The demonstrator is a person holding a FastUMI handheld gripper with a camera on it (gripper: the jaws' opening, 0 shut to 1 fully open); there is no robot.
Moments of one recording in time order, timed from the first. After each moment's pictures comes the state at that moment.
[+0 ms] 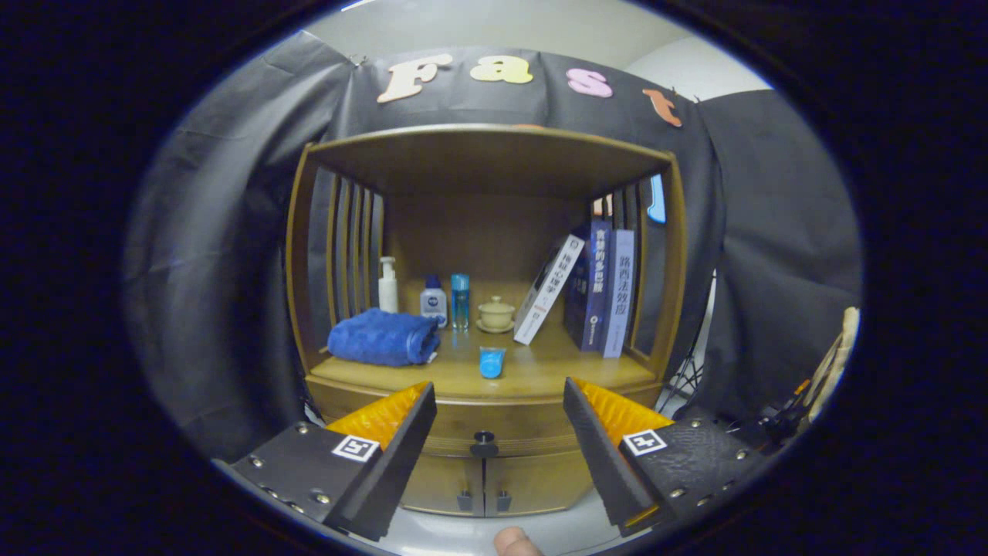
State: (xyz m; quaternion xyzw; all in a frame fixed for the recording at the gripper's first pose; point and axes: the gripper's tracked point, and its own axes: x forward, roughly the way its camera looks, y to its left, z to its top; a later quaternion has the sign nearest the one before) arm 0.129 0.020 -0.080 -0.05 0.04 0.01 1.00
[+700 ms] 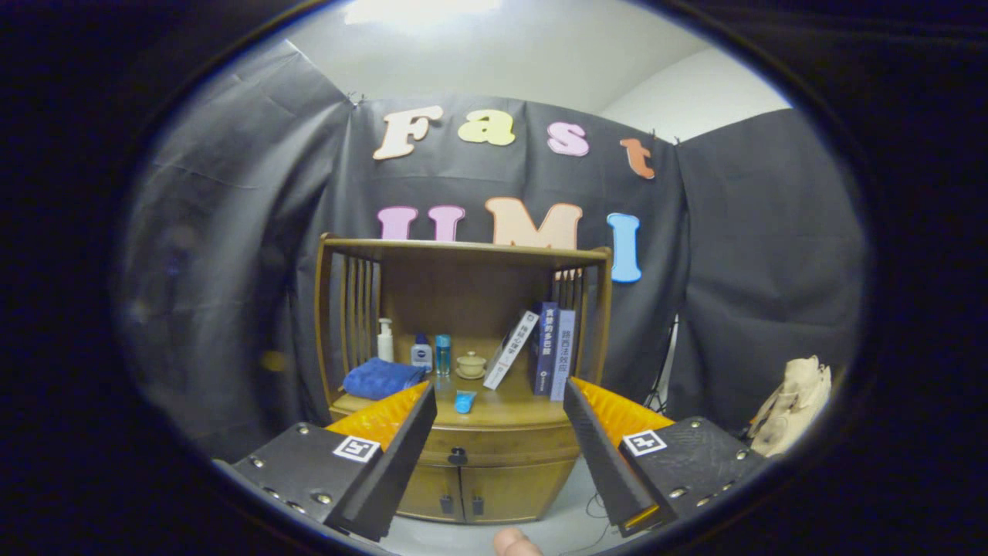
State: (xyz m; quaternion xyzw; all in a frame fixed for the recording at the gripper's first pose) arm 0.007 -0.026 0.029 -0.06 -0.04 -0.02 1.00
